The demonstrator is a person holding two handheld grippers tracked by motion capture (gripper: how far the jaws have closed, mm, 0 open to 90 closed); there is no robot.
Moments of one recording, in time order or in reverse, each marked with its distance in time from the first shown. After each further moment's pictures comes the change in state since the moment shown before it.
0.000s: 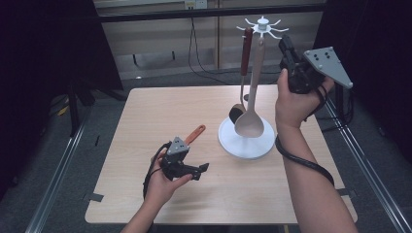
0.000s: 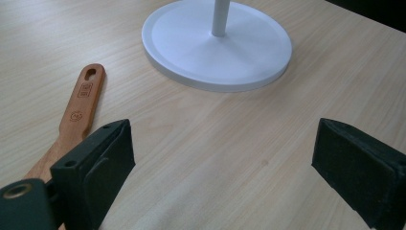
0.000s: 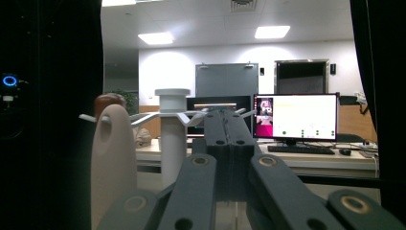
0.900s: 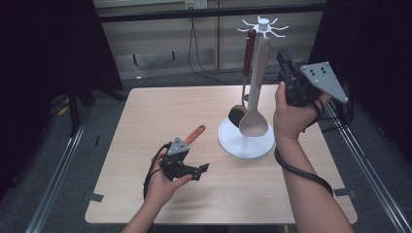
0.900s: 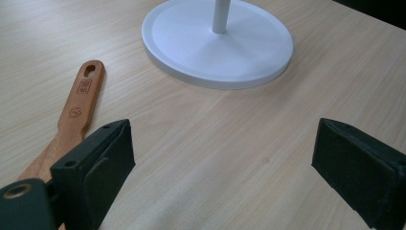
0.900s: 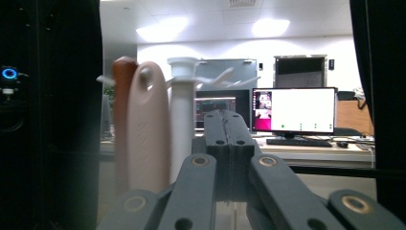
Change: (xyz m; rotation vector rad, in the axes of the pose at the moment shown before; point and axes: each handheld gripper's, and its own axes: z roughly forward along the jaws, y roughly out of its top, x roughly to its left) left arm 0.001 -0.002 0.001 0.011 0.004 -0.001; right arm 0.005 -0.015 -0.018 0.021 -0.009 0.003
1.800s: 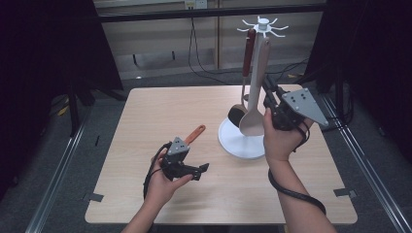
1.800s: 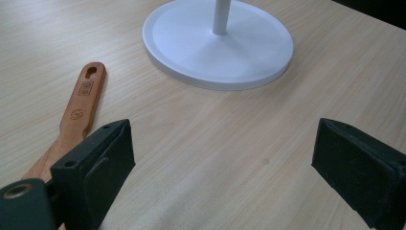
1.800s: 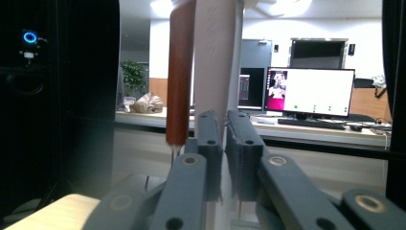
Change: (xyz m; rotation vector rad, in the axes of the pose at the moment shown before) left arm -0.001 0.001 -0.001 0.001 0.007 0.000; right arm 0.023 -0.040 -0.028 0.085 0.059 -0.040
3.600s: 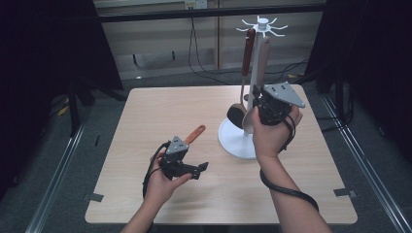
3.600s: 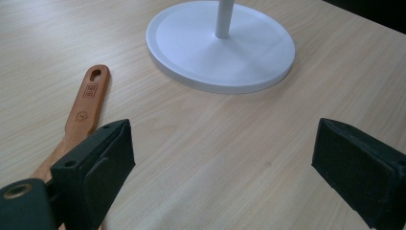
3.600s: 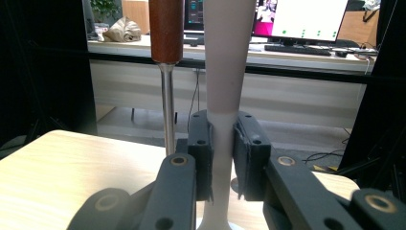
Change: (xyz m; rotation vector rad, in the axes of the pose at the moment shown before) left arm 0.003 0.001 -0.001 -0.015 -0.001 -0.005; right arm 0.016 -0.011 0.025 0.331 -0.088 -0.001
